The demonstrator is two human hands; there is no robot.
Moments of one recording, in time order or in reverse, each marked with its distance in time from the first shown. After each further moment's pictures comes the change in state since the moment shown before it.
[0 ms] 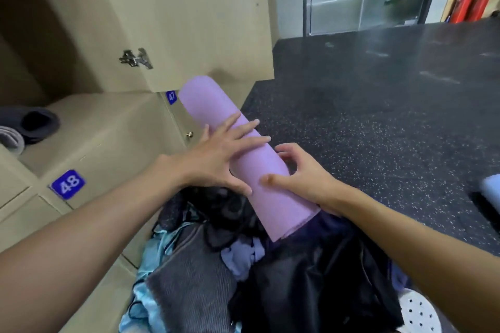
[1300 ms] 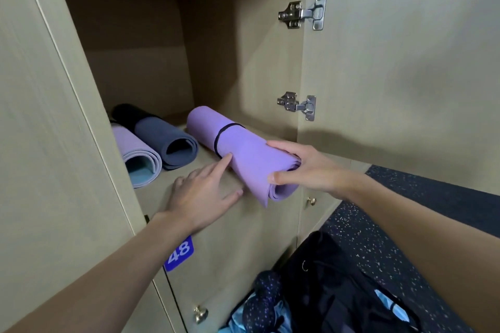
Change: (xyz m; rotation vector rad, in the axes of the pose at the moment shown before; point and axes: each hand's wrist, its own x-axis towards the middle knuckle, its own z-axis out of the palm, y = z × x) left_hand -0.109 -0.284 -0.016 0.096 0.366 -1.032; right_hand 0.333 -0.148 0.208 -0.144 -0.563 -0.371
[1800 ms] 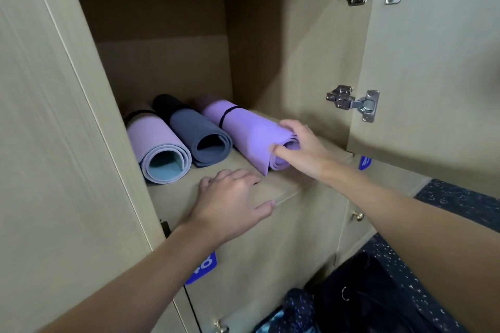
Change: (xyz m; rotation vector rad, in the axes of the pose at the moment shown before) left_hand 0.004 0.000 0.007 0.076 0.008 -0.070; right_hand 0.116 0.013 0.049 -0.041 0.146 -0.129
